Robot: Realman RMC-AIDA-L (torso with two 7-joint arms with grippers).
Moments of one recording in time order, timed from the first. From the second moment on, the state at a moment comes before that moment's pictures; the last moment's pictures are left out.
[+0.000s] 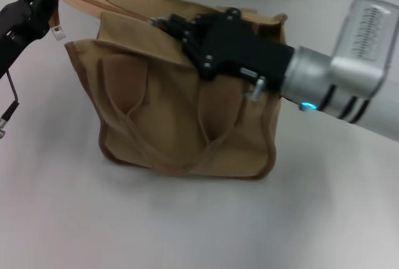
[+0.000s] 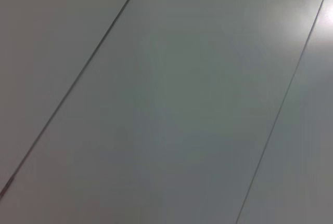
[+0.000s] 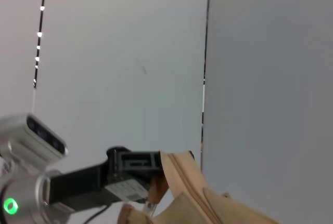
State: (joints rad) left arm -0.44 -2.07 0.53 0.27 1.30 1.61 -1.16; right arm 0.87 2.08 0.02 0.13 -2.20 -1.33 0.49
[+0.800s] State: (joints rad) left arm -0.45 -2.07 0.53 0.27 1.29 1.57 -1.16; right arm 0.59 2.08 0.02 -0.20 -2.23 -1.67 0.80
